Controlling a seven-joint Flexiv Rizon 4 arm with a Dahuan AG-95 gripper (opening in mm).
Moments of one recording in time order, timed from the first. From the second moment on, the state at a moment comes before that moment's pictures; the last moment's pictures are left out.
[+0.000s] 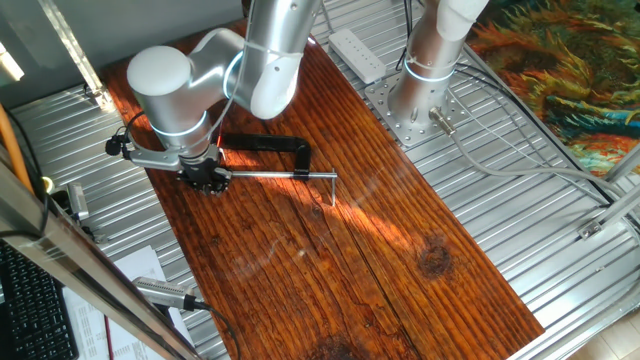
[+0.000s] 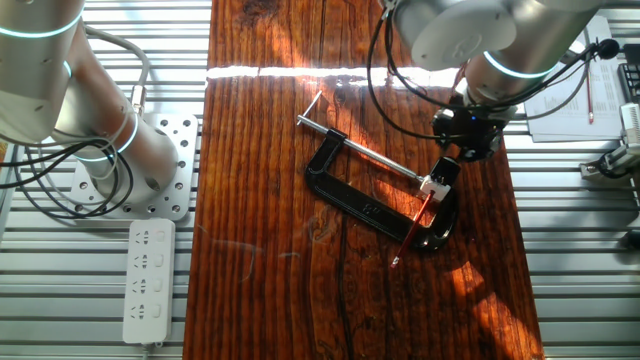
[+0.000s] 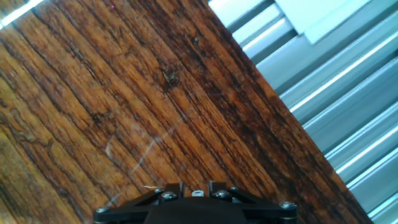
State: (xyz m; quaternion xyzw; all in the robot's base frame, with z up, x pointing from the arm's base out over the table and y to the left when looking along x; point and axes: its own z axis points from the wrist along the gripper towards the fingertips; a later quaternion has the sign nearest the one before) arm 0.604 0.010 0.028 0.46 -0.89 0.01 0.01
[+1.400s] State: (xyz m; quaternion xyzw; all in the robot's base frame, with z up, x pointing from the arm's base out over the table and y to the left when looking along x) arm 0.601 0.008 0.018 0.46 -0.89 0.02 0.02
